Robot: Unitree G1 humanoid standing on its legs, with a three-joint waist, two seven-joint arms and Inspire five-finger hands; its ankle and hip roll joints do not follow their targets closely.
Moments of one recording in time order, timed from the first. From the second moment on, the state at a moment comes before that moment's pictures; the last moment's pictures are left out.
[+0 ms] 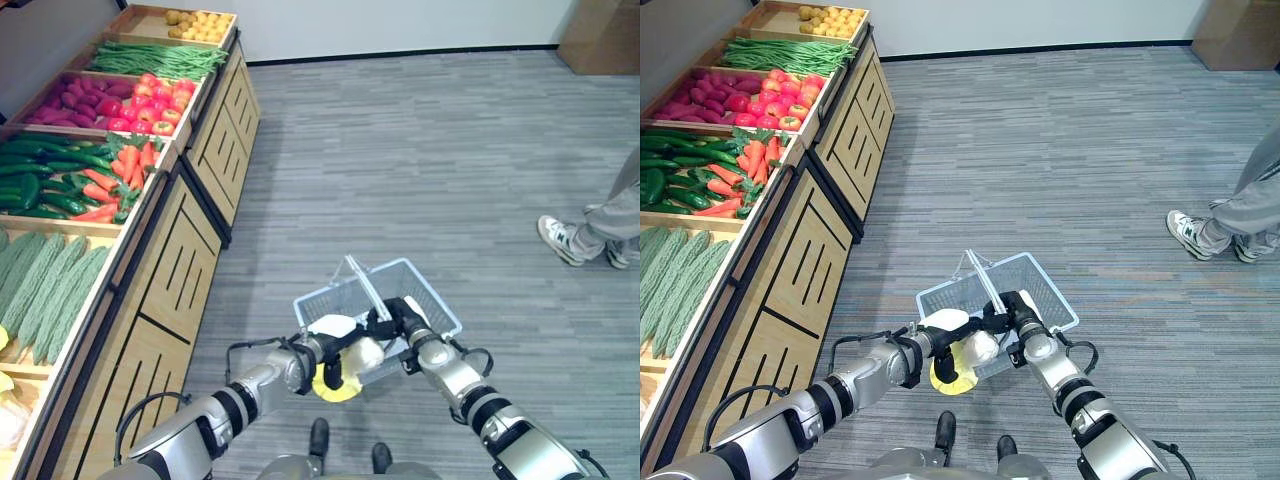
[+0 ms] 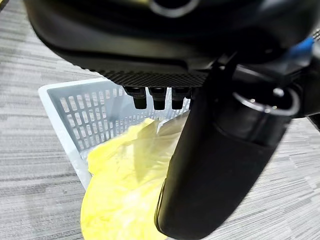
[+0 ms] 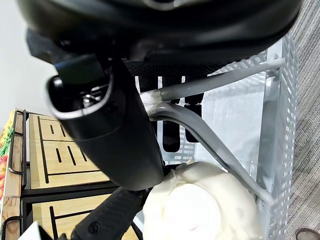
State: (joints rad) left arm -0.47 0.27 -0.97 0.64 0.45 0.02 -0.02; right arm -0.36 -0.31 0.50 0.79 0.20 0.07 -0.15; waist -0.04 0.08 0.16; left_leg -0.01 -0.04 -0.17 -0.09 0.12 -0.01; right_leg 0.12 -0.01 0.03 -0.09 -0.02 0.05
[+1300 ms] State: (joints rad) left arm -0.02 0.27 -0.39 1.08 0.34 0.04 0.02; right arm -0.01 -0.40 0.03 1.18 0.21 0.06 -0.14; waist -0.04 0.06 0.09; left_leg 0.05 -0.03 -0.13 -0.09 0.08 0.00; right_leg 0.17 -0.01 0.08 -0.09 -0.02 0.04
